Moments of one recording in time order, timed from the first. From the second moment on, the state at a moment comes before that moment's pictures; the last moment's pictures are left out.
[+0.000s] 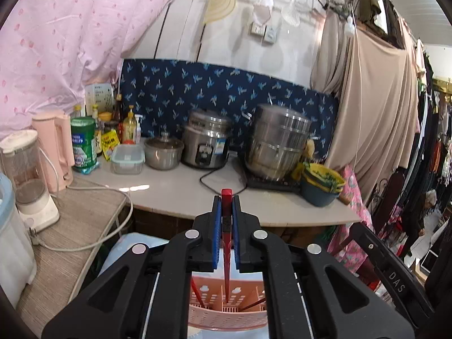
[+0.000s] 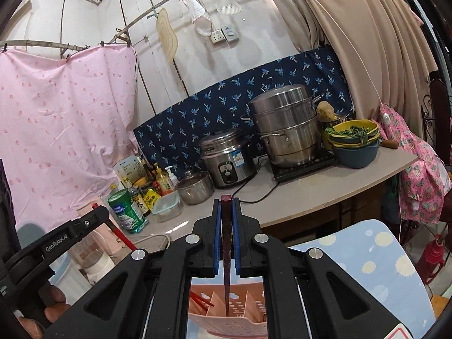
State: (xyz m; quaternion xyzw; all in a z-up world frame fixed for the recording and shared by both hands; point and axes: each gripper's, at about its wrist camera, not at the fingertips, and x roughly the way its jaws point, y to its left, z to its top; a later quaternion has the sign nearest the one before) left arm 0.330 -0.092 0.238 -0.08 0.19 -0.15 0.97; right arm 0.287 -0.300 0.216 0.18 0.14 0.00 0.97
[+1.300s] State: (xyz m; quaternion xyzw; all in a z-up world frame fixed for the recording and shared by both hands) left arm 0.210 -0.046 0.134 0.00 0.31 -0.12 0.94; right arm 0.143 -0.260 0.119 0.15 0.25 0.02 0.96
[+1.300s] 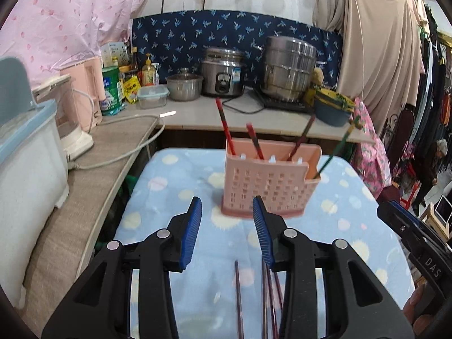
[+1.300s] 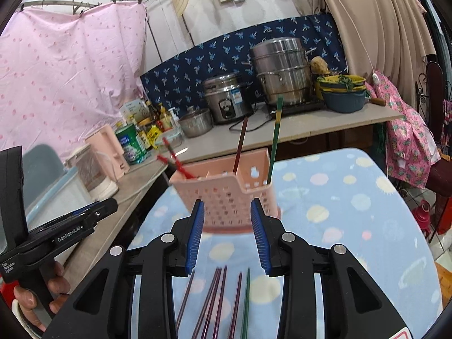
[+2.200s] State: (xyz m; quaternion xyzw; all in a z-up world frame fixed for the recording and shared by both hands) left arm 0.111 -0.023 0.017 0.03 0.41 -0.09 0.91; right arm 0.035 -0.214 0.025 0.10 0.33 0.00 0.94
